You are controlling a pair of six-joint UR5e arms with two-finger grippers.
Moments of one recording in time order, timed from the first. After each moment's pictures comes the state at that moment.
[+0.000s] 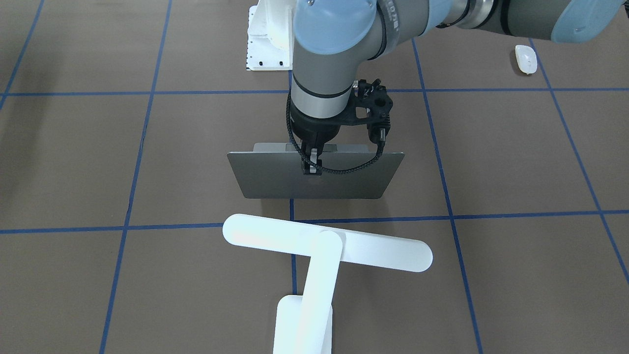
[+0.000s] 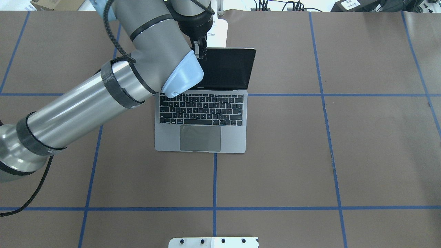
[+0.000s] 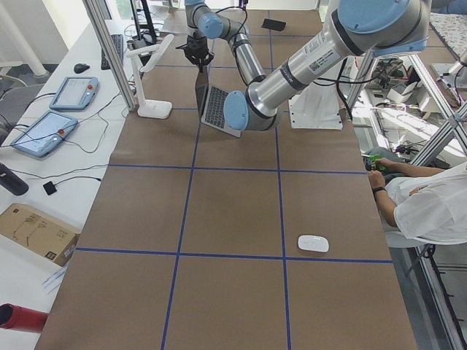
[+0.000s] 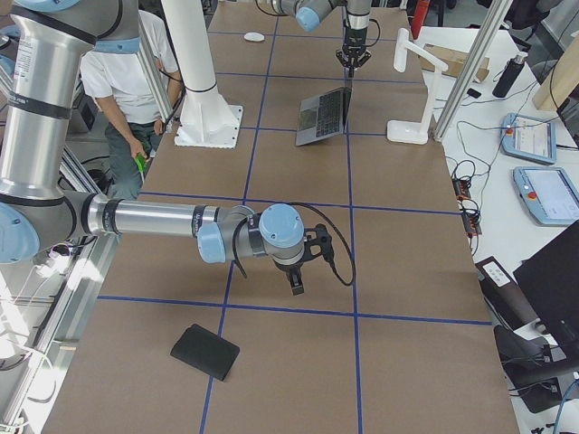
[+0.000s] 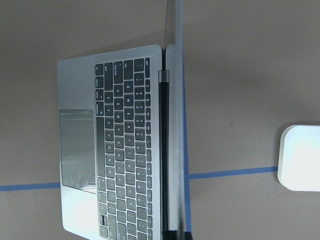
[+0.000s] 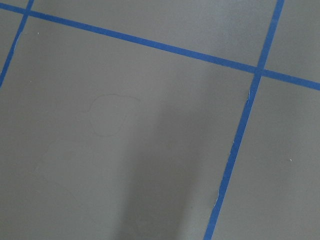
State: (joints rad) left arm -0.80 -2.69 -1.41 -1.34 -2.11 -2.54; right arm 1.52 -1.84 1.81 -1.34 2.50 -0.12
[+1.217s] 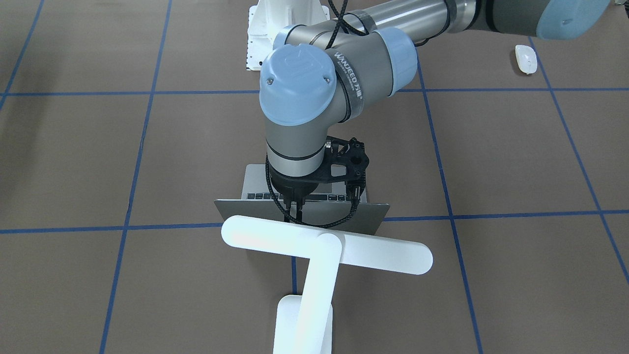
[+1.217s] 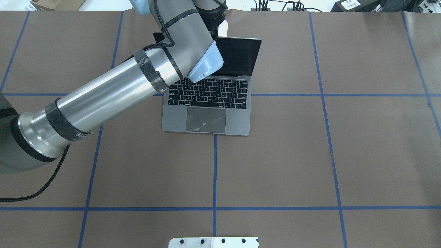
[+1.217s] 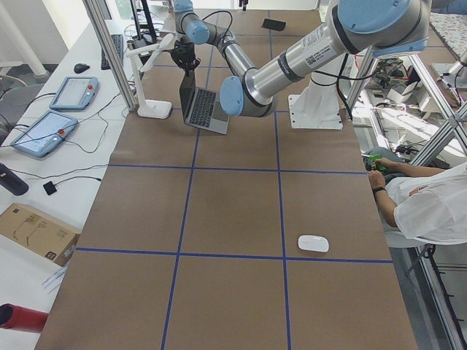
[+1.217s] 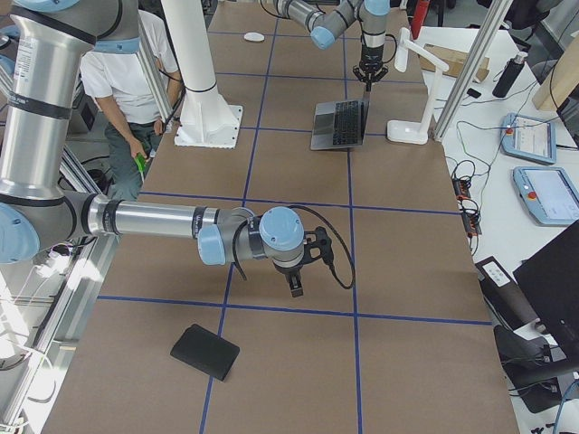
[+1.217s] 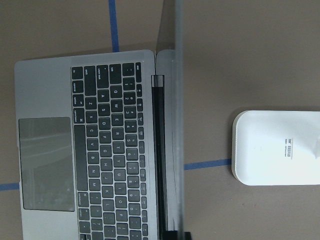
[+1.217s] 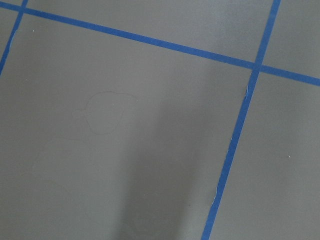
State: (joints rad) left arm -0.80 -2.78 -1.15 -1.51 -2.03 -2.47; right arm 1.52 -1.84 1.80 -1.34 2.50 -0.12
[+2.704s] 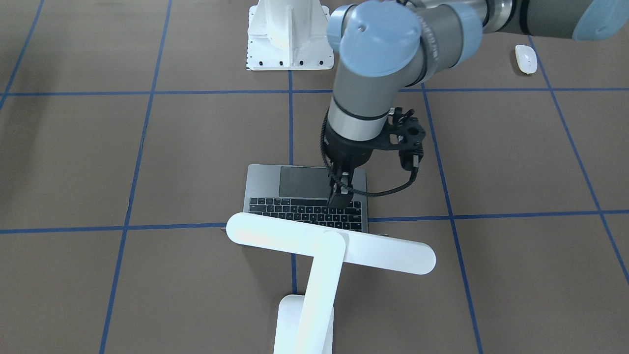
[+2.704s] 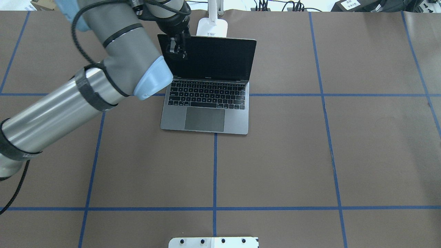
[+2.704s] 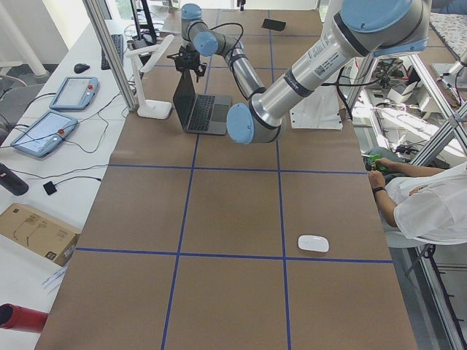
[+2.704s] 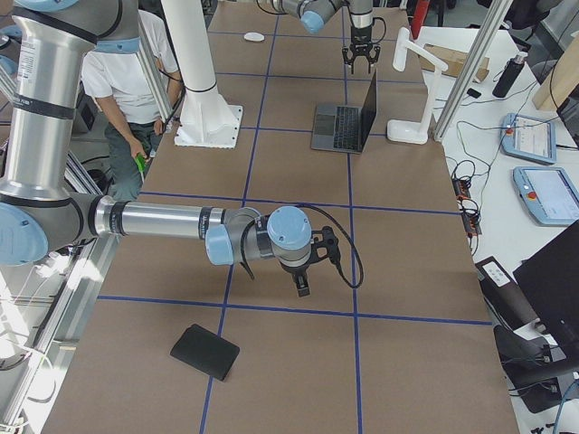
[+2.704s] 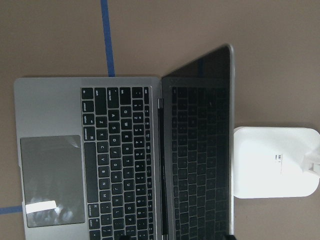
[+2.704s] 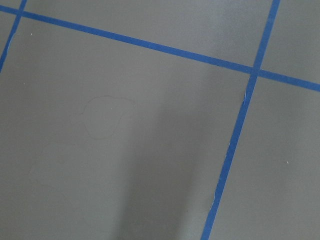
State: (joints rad) left arm -0.85 -2.49 -1.58 -1.46 -2.05 -2.42; right arm 1.52 -1.80 1.77 -1.34 2.50 -0.10
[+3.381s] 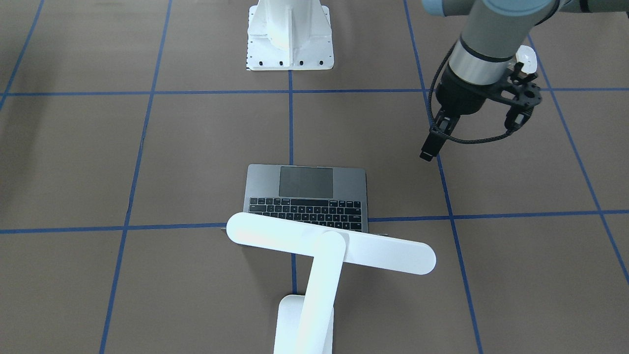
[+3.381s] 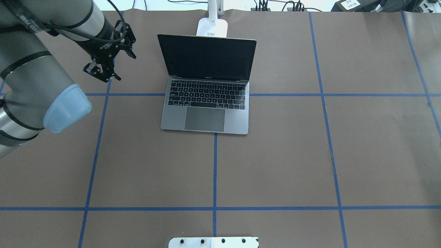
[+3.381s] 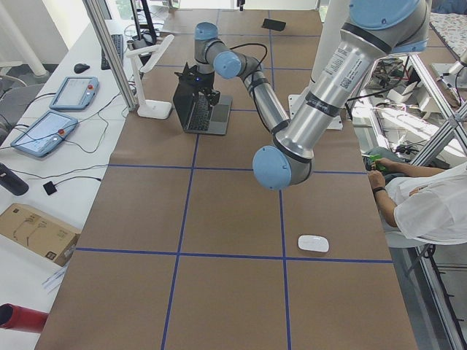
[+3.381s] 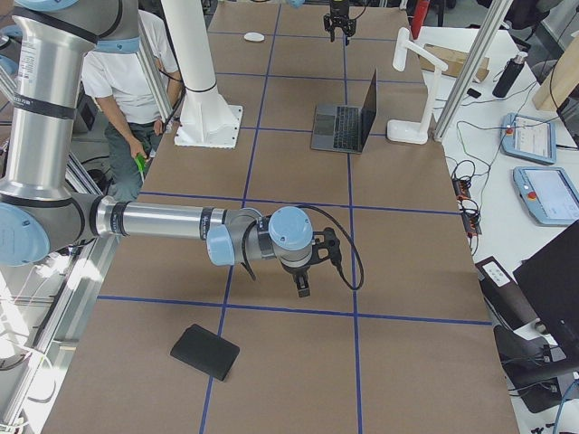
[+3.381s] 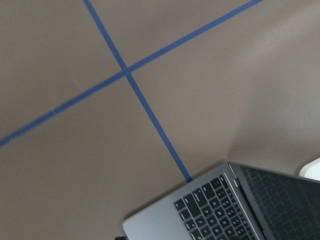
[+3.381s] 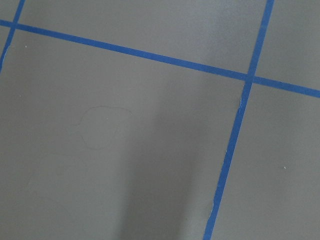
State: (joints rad) left arm -0.94 -2.08 -1.97 -1.32 -2.08 -1.72; right arm 1.52 -1.80 1.77 -1.34 2.50 -0.09
